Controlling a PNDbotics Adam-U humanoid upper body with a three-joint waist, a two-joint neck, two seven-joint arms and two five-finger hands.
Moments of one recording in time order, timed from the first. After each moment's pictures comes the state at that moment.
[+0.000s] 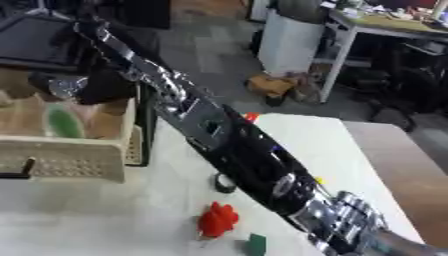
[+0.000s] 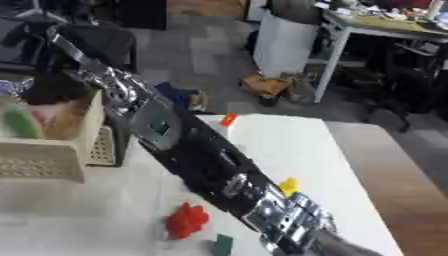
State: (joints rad) left arm -0.54 0.30 -0.02 -1.99 0.11 -0.18 0.38; right arm -1.08 -0.43 0.34 -1.40 0.24 0.09 0.05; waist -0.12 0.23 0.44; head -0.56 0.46
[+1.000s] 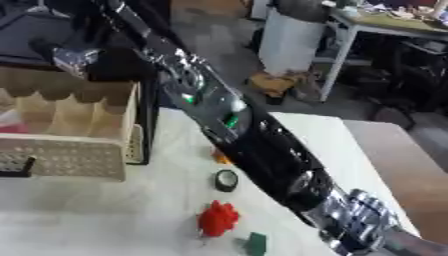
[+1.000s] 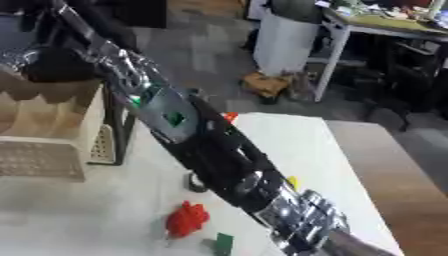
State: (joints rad) left arm -0.54 0.29 -0.02 -1.99 0.11 -0.18 0.38; right arm -1.07 -0.48 0.28 -1.60 0.11 0.15 -0.04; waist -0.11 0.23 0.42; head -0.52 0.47
